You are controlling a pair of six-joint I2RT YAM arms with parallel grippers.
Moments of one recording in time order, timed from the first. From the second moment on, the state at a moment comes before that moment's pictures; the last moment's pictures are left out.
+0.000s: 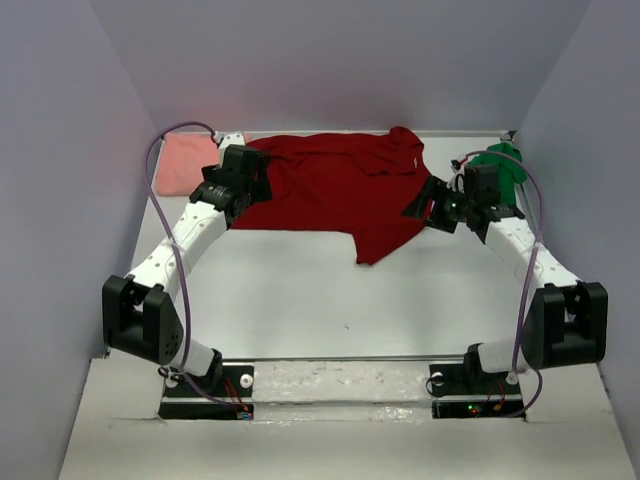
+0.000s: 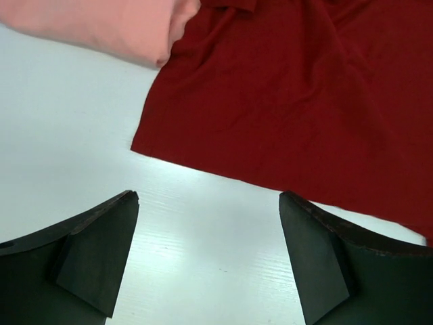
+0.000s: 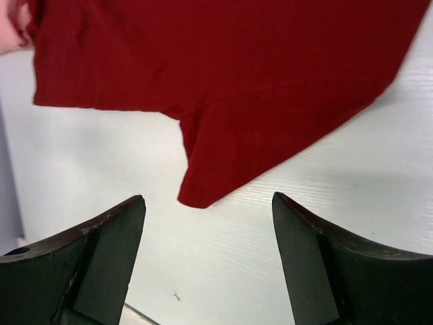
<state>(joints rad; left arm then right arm) -0.36 1.45 1.28 -0.53 -0.46 -0.39 0.10 1.39 1.05 -0.39 -0.38 0.46</state>
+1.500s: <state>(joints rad) -0.16 1.46 1.16 -0.43 -0.09 -0.51 0.03 1.81 0.85 0.12 -0.74 0.78</state>
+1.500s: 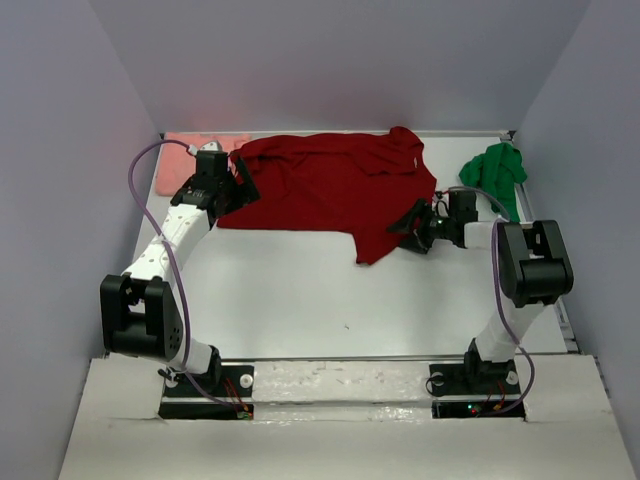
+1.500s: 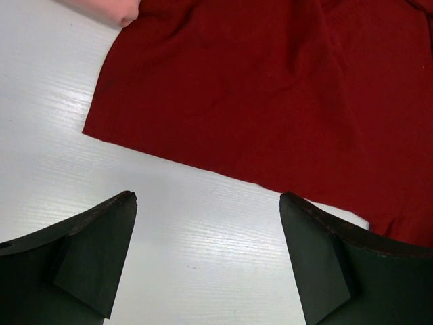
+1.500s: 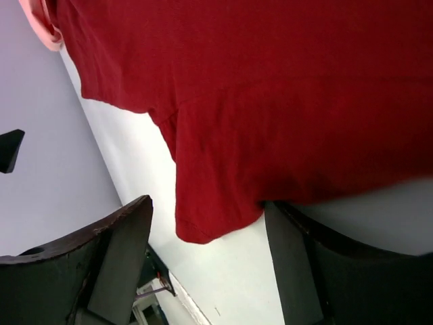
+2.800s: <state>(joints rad) -0.16 1.43 1.15 -0.40 -0.02 -0.45 0.57 1.68 1.46 -0.51 0.38 0.50</state>
